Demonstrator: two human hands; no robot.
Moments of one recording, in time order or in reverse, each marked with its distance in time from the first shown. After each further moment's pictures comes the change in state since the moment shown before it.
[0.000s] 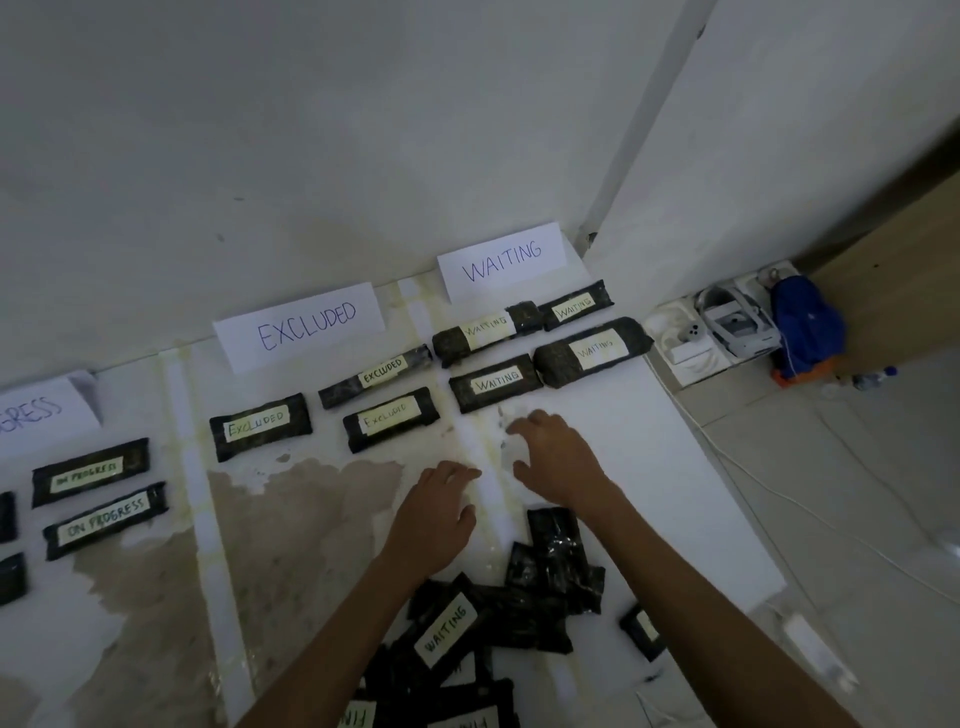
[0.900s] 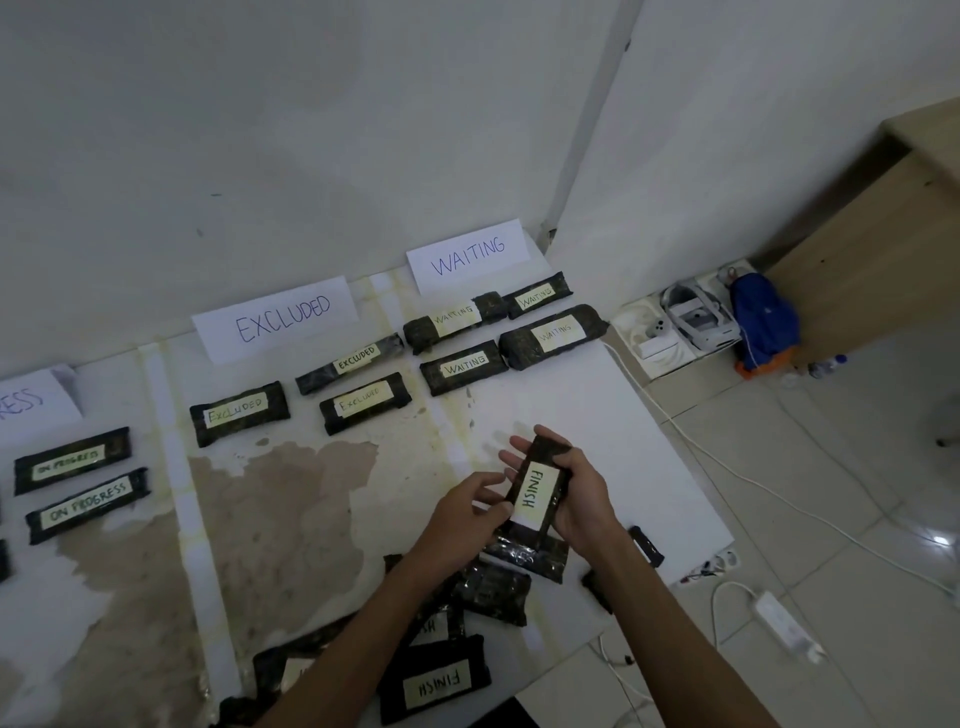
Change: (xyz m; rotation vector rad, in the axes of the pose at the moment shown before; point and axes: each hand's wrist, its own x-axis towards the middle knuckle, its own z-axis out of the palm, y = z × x) left_hand -0.028 0.085 0.013 -0.670 -0.170 -0.353; right_hand -0.090 0.004 0.007 2.104 0.214 0.492
